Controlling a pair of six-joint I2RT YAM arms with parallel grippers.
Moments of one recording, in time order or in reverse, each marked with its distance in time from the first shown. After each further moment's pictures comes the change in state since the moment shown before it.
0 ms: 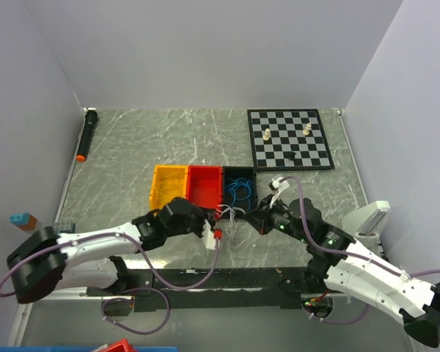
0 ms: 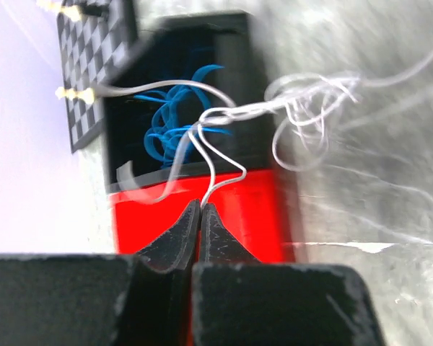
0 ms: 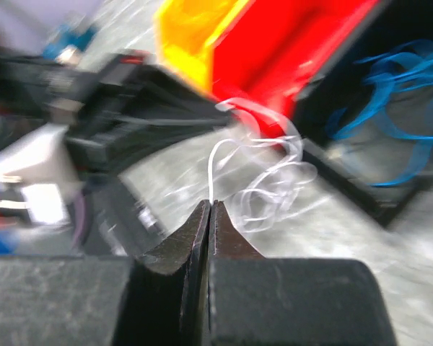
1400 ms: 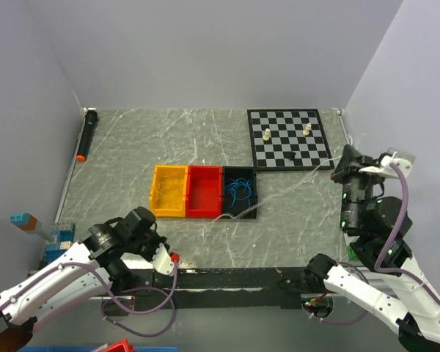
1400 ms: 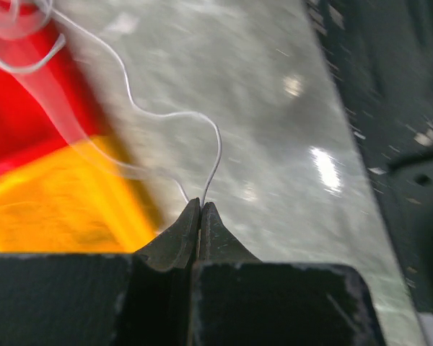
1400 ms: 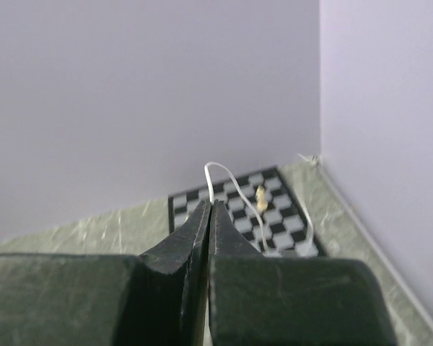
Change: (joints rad) left arm 0.195 -0.561 0.114 -1.206 0.119 0.161; right arm -0.108 -0.075 0.507 0.039 1.050 -0.531
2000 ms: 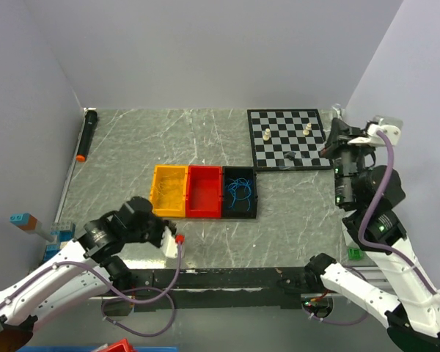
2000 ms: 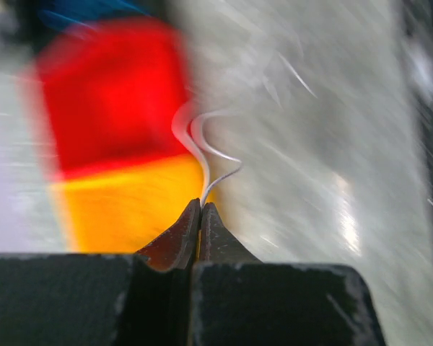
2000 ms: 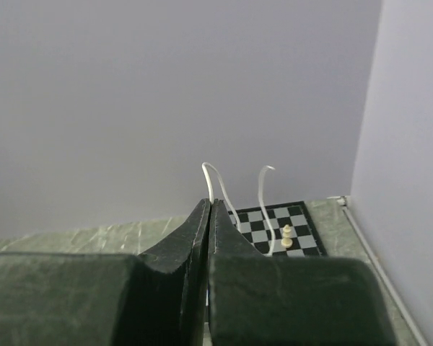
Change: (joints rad) left arm 0.000 0.010 0.050 0.148 0.011 -0.139; right arm -0.163 0.222 0.203 0.033 -0.262 -0.024
